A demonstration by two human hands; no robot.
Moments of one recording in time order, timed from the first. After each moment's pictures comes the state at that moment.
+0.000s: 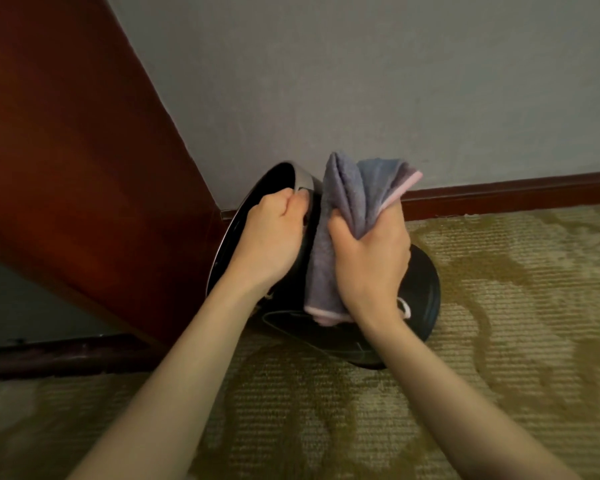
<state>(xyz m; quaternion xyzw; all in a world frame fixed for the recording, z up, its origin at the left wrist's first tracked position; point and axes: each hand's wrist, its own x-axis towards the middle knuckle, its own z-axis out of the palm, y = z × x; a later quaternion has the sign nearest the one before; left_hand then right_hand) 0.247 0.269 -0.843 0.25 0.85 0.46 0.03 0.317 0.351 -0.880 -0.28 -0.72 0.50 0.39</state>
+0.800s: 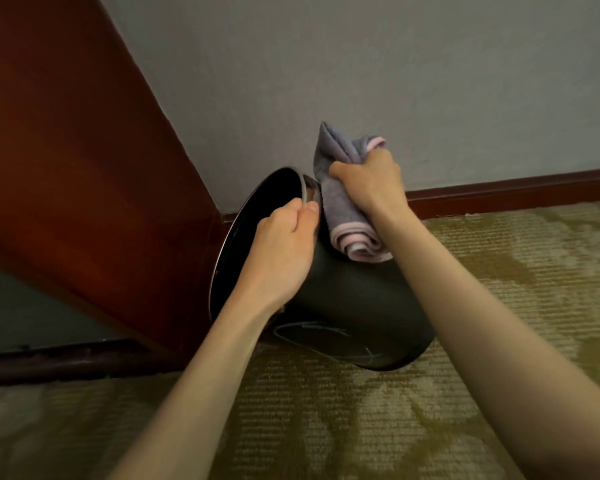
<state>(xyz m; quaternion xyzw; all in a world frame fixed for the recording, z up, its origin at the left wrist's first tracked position) 0.259 0.270 -0.849 0.28 0.85 0.44 0.00 0.244 0.421 -0.855 -0.30 -0.78 0.50 0.22</state>
